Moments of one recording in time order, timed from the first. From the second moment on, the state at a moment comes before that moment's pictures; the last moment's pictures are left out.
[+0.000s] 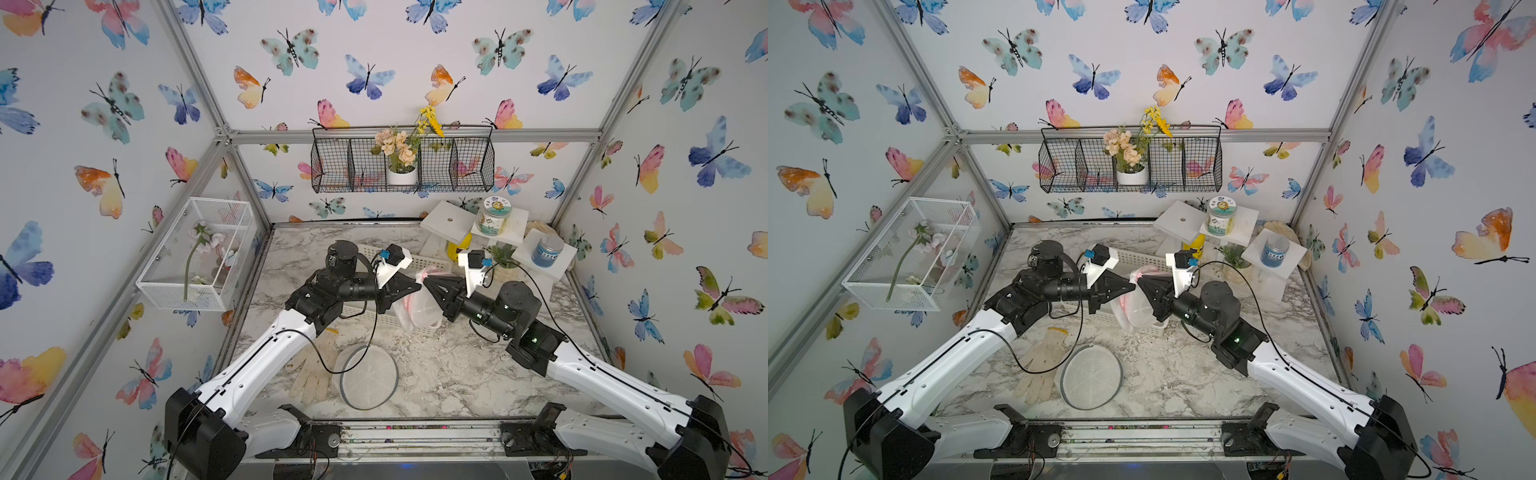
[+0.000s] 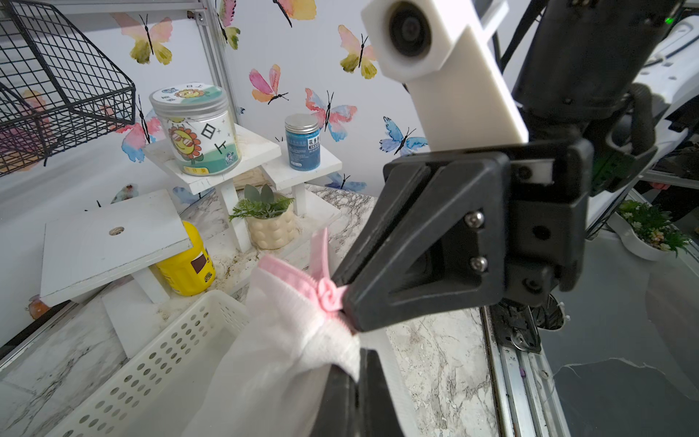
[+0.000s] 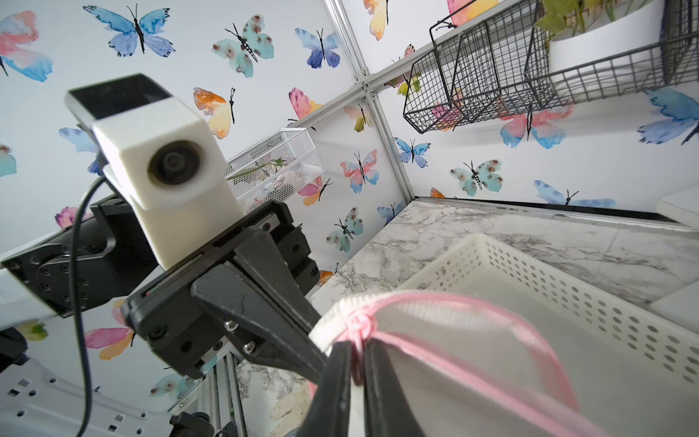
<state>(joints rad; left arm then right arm) -0.58 1.23 1.11 -0.21 0.79 0.20 0.82 1.07 0.79 0.29 -0.20 0.45</state>
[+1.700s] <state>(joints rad) -0.58 1.21 1.04 -0.31 0.49 0.30 0.70 1.10 0.85 0.00 -0.33 0.45</state>
